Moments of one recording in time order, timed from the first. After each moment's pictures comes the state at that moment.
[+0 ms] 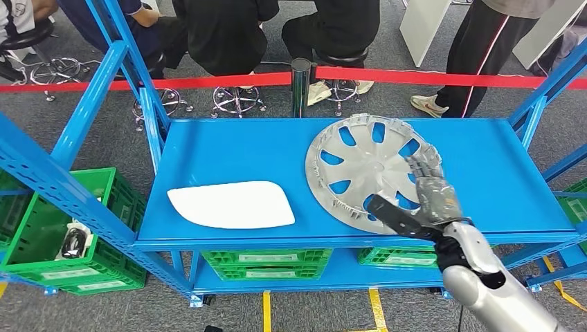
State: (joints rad) left arm -0.08 -0.15 -0.54 -0.21 -0.02 0.47 0.00; right arm -0.18 -0.61 0.44 -1.65 0.69 -0.11 0.58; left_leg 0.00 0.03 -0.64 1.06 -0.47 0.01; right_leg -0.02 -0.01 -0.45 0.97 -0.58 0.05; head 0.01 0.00
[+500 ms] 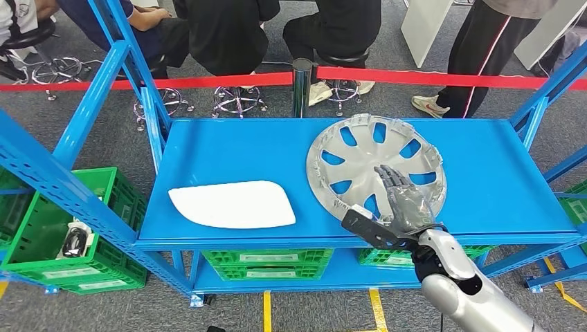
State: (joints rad) left arm -0.08 -0.15 -0.56 -0.21 -0.02 0.47 0.01; right arm -0.21 -0.57 0.56 -1.66 0.69 -0.10 0.59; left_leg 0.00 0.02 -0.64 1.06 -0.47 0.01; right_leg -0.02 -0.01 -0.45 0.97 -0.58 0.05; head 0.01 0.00
